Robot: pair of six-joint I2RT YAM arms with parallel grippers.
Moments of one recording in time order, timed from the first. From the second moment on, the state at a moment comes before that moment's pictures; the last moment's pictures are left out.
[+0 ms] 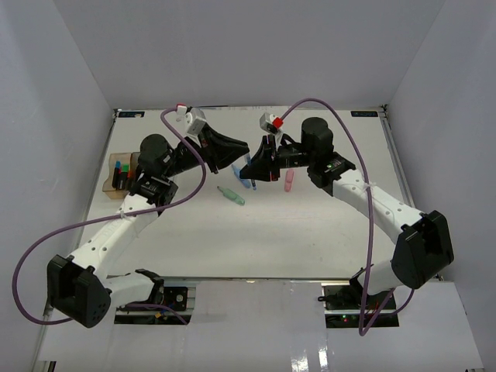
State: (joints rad) left arm -0.46 1.18 0.99 0.45 0.77 -0.38; right arm 0.61 1.44 1.18 0.17 -1.03 0.15
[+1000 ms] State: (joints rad) left arm -0.49 1.22 0.91 0.22 0.81 -0.34; right arm 0.58 1.30 1.05 0.33 -0.99 0.14
